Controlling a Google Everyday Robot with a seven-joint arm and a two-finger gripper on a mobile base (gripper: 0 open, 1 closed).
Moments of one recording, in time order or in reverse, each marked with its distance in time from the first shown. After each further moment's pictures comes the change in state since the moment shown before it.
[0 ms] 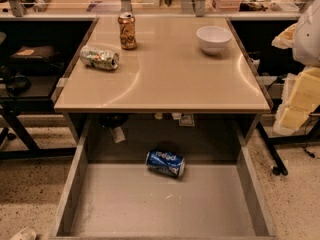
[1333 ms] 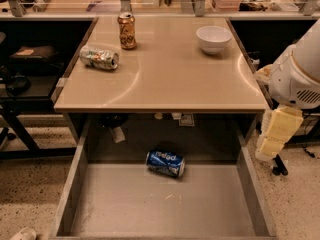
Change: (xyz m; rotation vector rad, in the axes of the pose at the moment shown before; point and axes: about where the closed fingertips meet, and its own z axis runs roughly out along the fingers) arm 0.005 0.021 0.072 -0.064 -0.028 -0.021
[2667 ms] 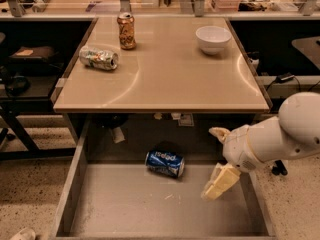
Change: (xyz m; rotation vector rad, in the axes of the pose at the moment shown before) arm -0.029 0.054 0.171 -0.116 -0.421 0.089
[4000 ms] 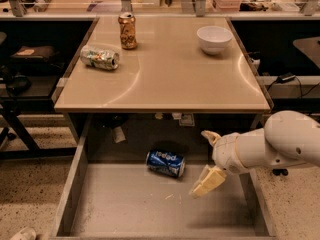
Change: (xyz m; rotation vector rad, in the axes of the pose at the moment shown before) arm 0.004 -0.013 0.049 0.037 -0.098 0.012
